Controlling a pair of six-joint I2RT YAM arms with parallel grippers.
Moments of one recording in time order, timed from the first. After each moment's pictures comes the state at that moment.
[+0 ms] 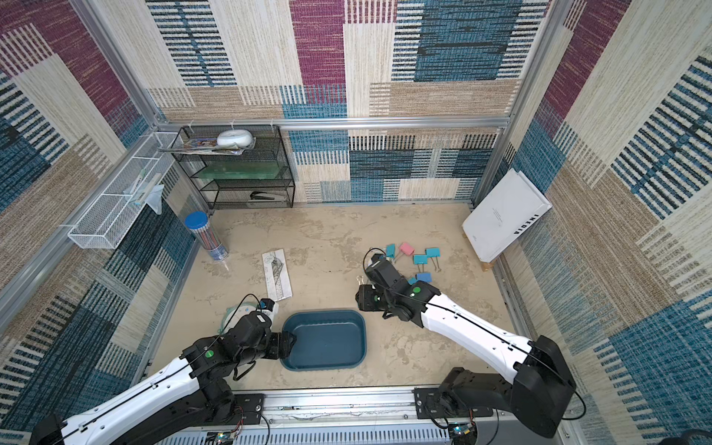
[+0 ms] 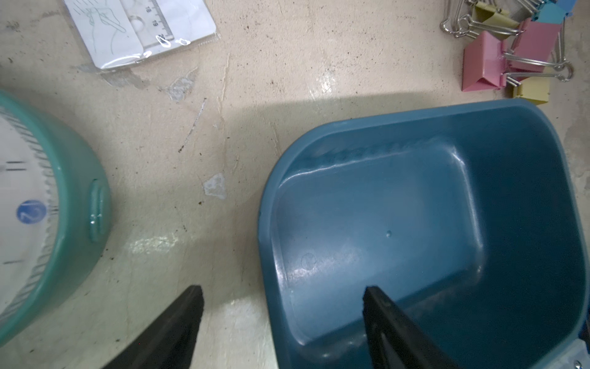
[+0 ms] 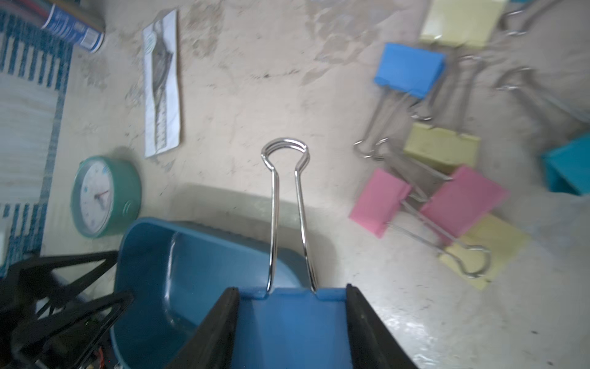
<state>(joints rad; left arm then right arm) -0.77 0.73 0.42 -0.62 -0.09 -0.65 0.84 1.25 0.92 -0.55 0.02 0.67</state>
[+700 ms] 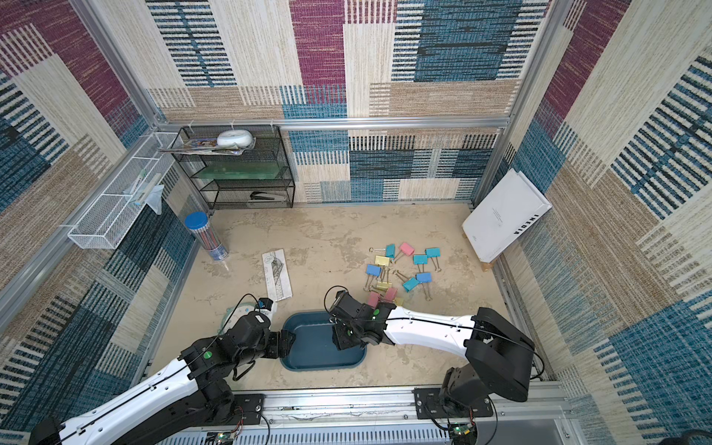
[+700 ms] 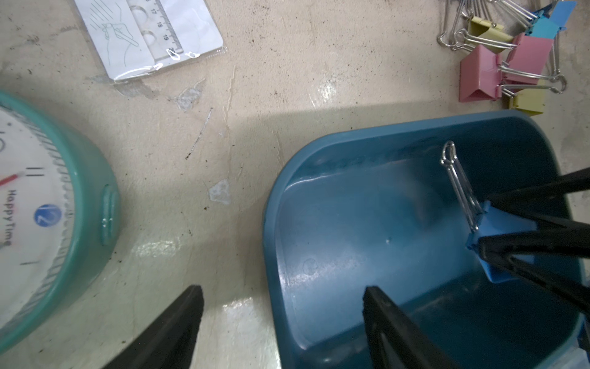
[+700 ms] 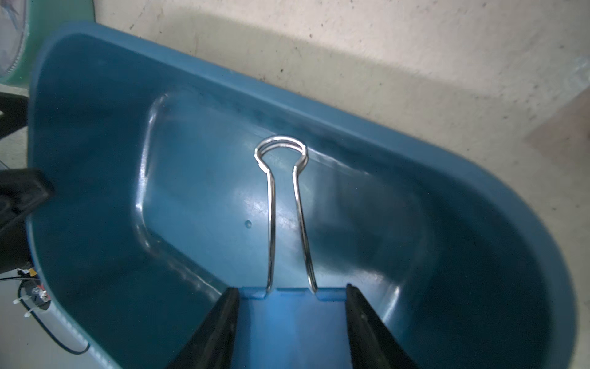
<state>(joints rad) -0.77 0.71 0.42 -0.62 -0.11 -0.65 1.08 1.47 0.84 -0.45 -0.03 0.69</state>
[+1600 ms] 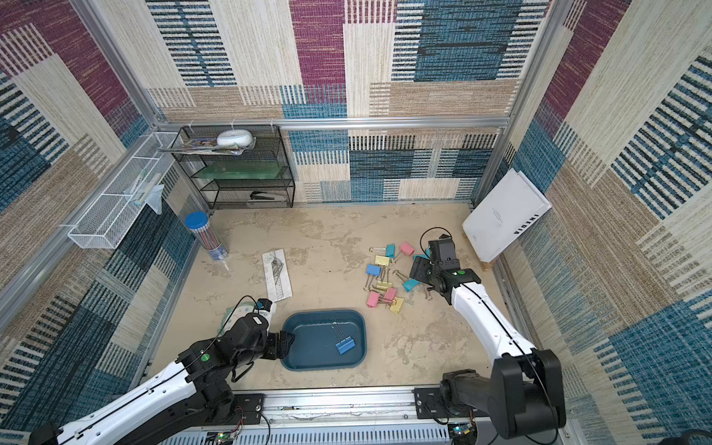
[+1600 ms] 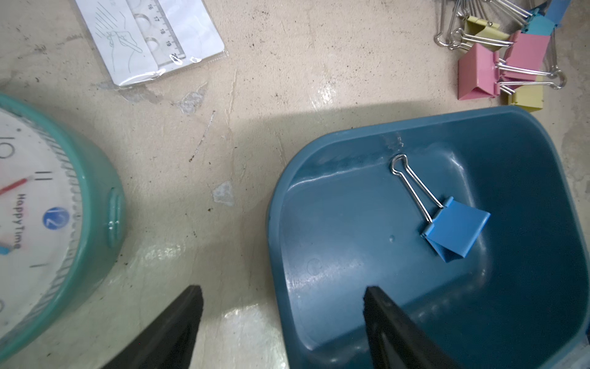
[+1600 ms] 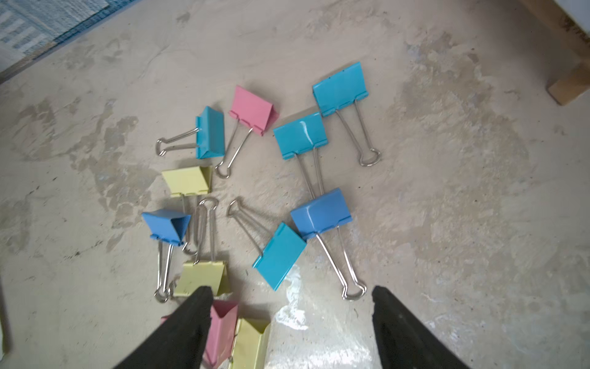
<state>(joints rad) -0.76 0.68 0.40 -0.62 -0.11 -0.62 0.14 1.29 0.87 -0.47 0.08 0.45</state>
